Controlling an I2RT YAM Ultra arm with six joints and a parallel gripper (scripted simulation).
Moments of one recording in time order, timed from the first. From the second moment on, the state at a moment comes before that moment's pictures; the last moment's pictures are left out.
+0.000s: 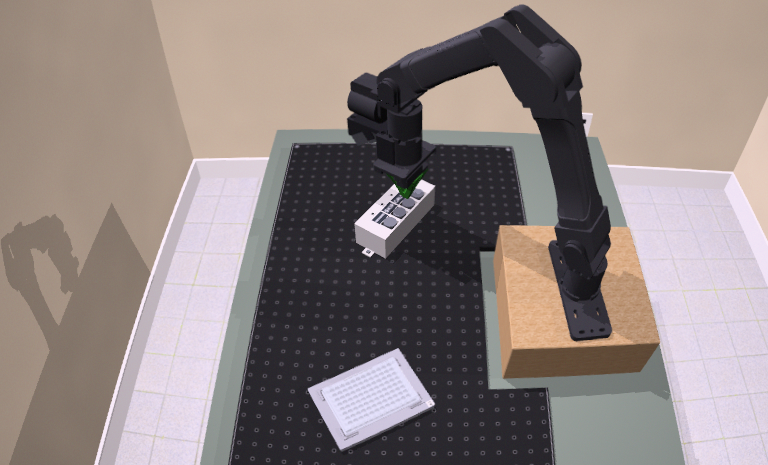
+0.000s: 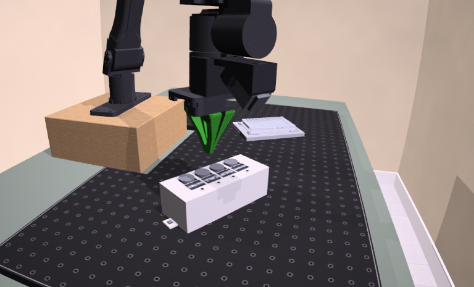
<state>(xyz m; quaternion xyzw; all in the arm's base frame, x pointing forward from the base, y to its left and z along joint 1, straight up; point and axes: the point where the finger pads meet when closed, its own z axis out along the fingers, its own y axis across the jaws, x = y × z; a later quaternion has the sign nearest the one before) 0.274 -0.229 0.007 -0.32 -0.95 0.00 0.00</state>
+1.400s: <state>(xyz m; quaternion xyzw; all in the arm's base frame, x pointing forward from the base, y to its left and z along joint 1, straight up) 0.278 -0.224 0.020 -0.32 -0.95 0.00 0.00</state>
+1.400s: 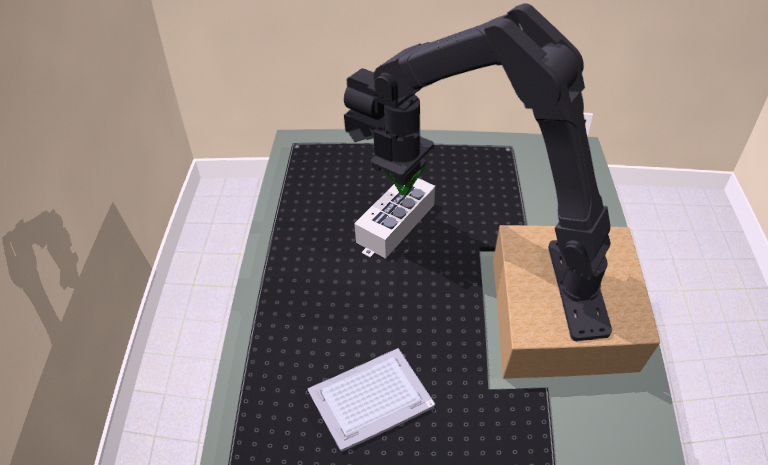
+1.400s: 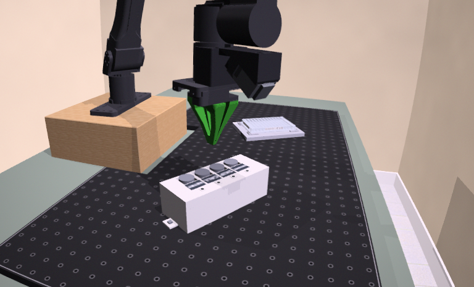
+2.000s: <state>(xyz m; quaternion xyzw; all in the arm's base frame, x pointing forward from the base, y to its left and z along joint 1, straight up) 0.286 -0.218 0.059 -0.32 -0.95 0.00 0.00</state>
